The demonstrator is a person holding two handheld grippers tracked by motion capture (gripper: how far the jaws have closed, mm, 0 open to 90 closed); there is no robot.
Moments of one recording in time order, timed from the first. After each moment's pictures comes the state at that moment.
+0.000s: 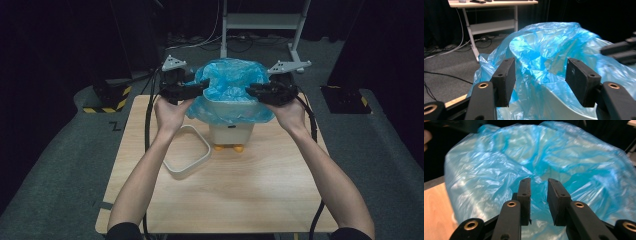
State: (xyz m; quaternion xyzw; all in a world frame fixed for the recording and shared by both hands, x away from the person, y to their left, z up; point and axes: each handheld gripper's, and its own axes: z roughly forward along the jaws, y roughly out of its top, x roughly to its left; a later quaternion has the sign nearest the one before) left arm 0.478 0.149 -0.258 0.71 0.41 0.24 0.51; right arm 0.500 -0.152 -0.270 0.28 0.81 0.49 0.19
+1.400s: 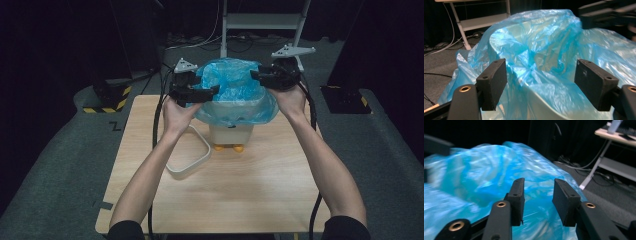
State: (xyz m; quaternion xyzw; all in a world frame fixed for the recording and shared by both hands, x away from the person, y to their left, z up) left arm 0.482 0.131 -0.267 0.74 0.39 0.23 0.50; right arm 0.533 -0.158 -0.254 0.32 0.77 0.49 0.25
